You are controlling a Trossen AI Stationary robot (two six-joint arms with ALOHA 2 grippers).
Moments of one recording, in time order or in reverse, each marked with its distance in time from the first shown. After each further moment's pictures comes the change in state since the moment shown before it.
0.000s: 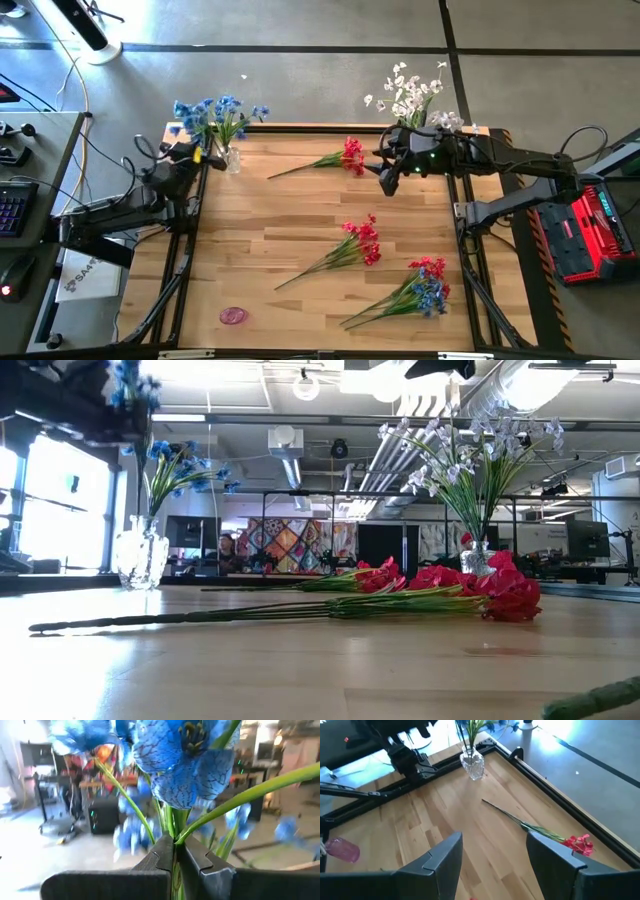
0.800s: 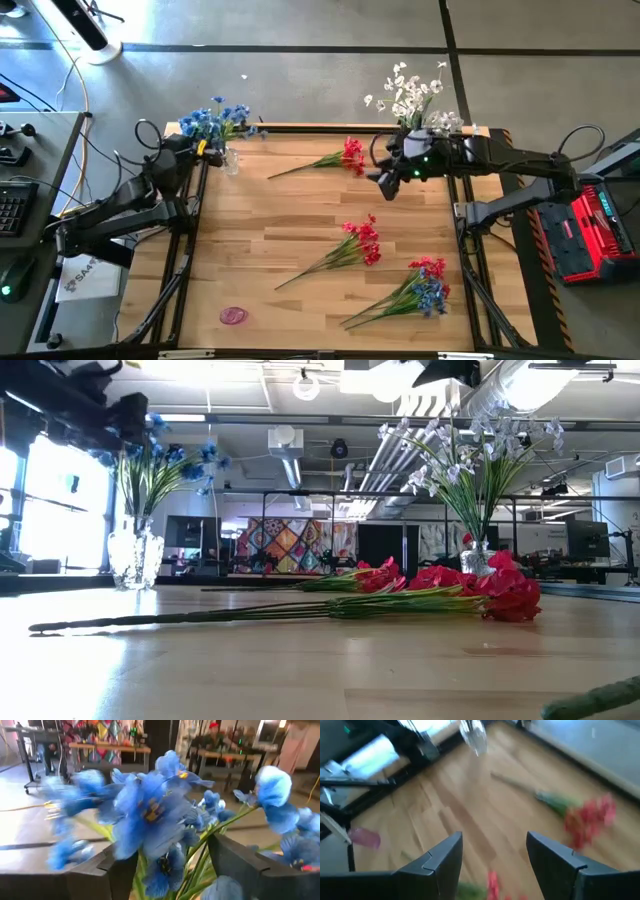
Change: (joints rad) left arm 0.140 0.068 0.179 -0.382 0.165 -0.327; right arm 0.005 0.018 0.000 -0.091 -0.090 0.159
